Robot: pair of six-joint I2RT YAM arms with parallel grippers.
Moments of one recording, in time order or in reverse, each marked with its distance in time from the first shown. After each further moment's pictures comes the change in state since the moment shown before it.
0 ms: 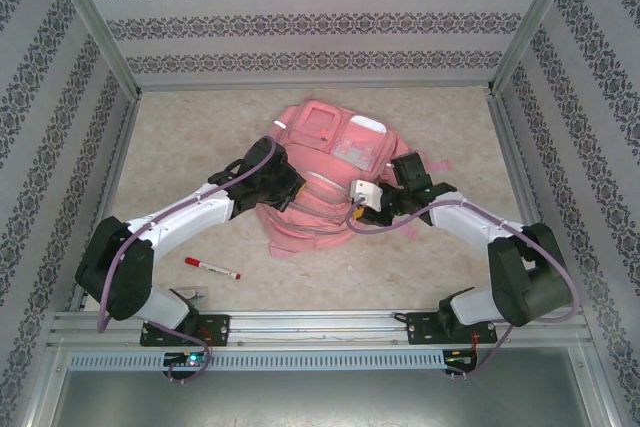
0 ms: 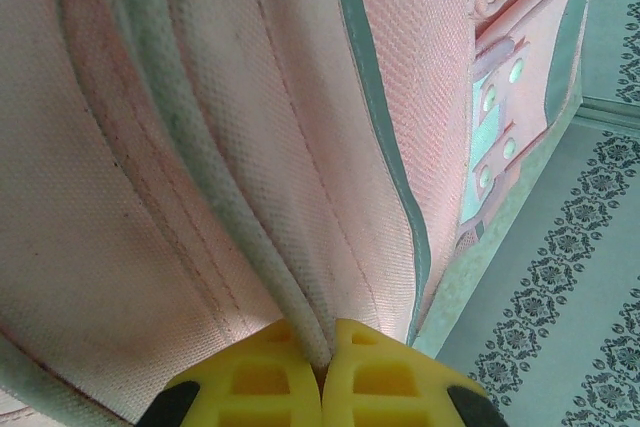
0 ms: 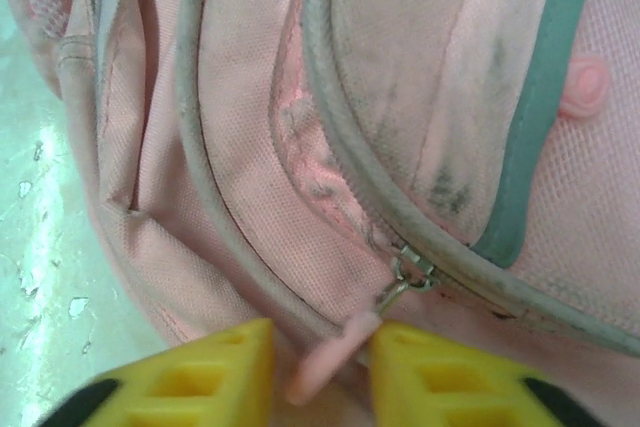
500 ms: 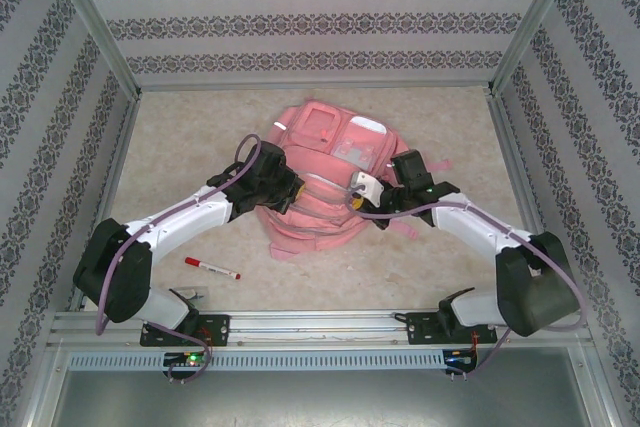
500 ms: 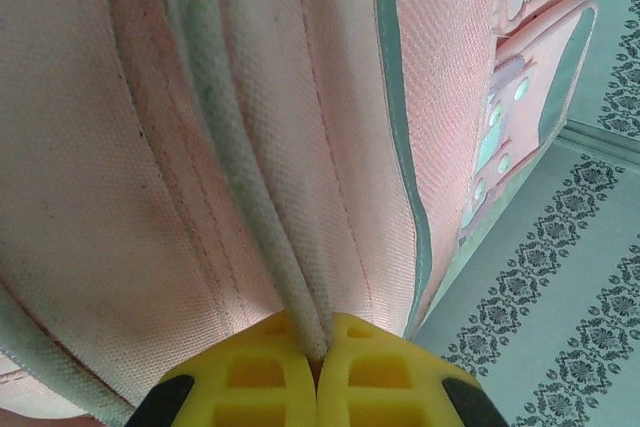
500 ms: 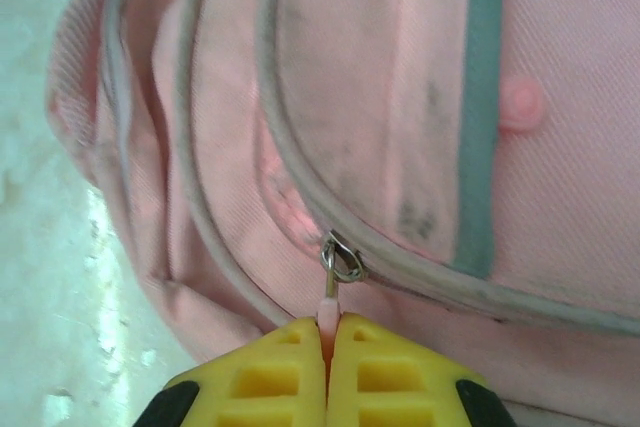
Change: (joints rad) left arm -0.001 -0.015 -0.026 0.011 0.003 -0.129; right arm 0.046 -0.067 0.016 -0.039 0.004 0.270
